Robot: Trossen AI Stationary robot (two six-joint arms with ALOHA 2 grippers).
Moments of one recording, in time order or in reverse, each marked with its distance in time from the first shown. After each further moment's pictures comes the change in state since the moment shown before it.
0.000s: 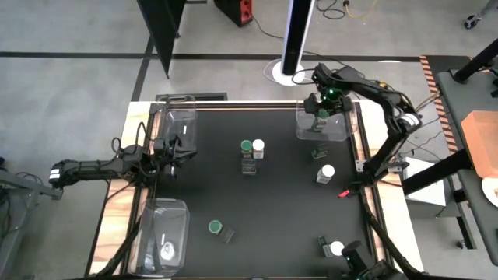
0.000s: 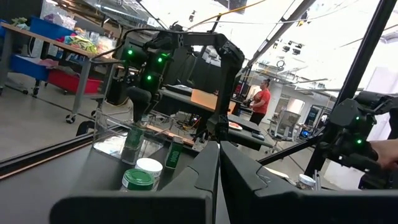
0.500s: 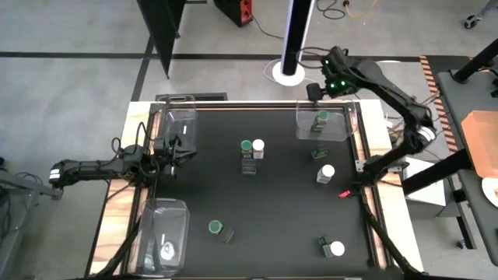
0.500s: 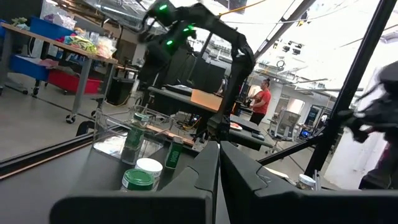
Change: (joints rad) left arm 0.000 0.000 0.000 0.000 0.000 -0.001; right arm 0.113 -0.220 0.176 0.006 0.090 -0.119
